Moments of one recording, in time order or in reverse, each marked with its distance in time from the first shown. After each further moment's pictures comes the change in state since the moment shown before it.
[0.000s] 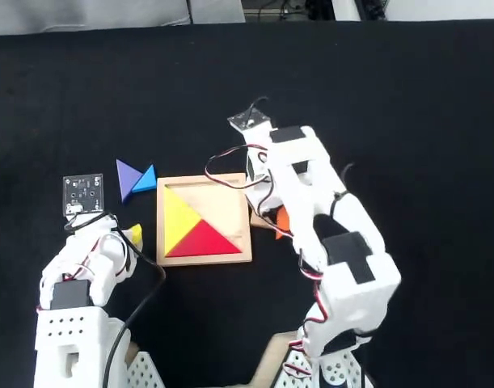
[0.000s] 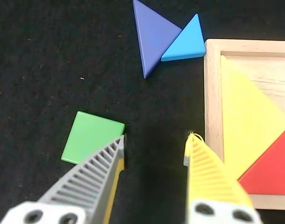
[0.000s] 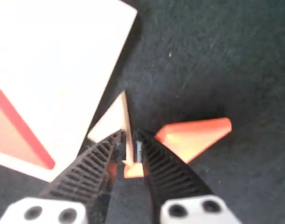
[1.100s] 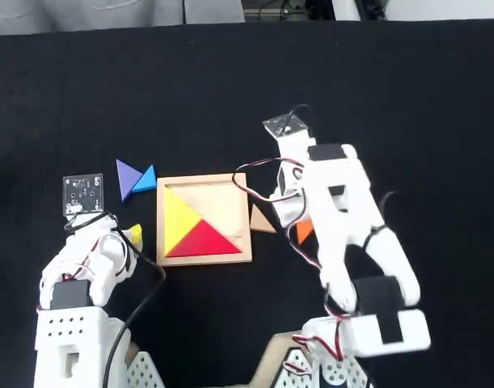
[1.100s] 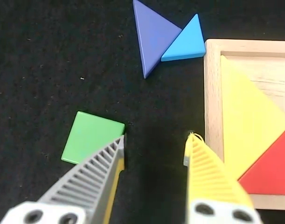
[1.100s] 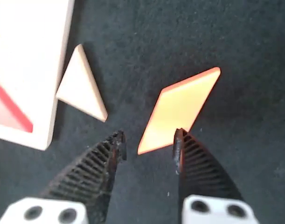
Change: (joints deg) left arm 0.0 0.0 0.0 0.0 0.0; right arm 7.5 -18.5 16.1 -0.4 0.4
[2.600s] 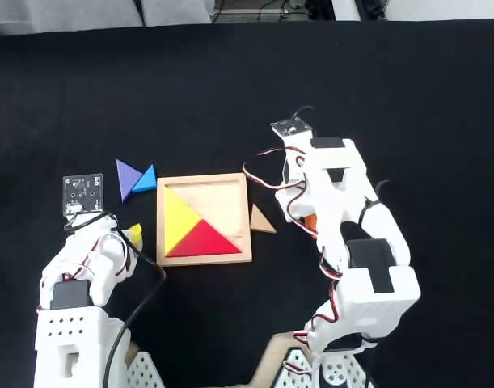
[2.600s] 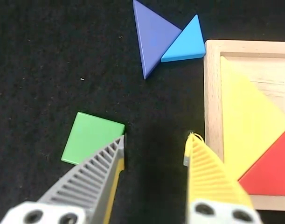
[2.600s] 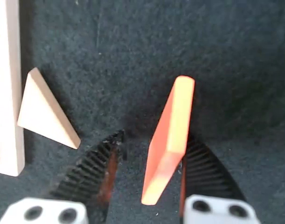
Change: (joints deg) left arm 0.0 0.0 0.0 -0.2 0.0; right arm 3.3 14.3 -6.8 -2.8 1.5
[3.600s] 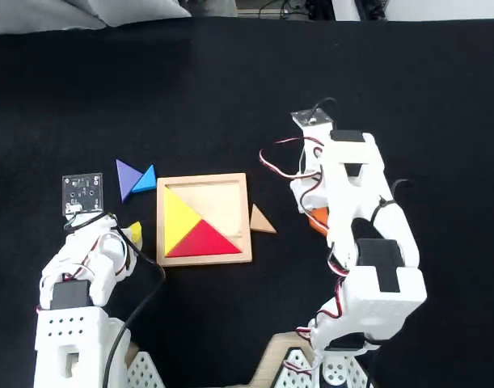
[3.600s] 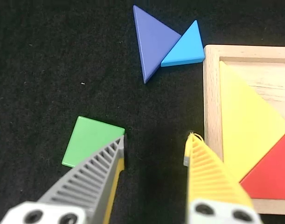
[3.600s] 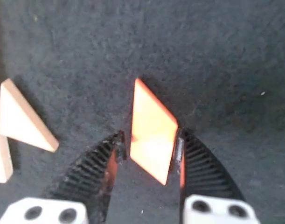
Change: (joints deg) left arm 0.0 -0.1 0.0 -0.9 0.0; right arm 5.0 0.0 -3.9 1.7 -0.2
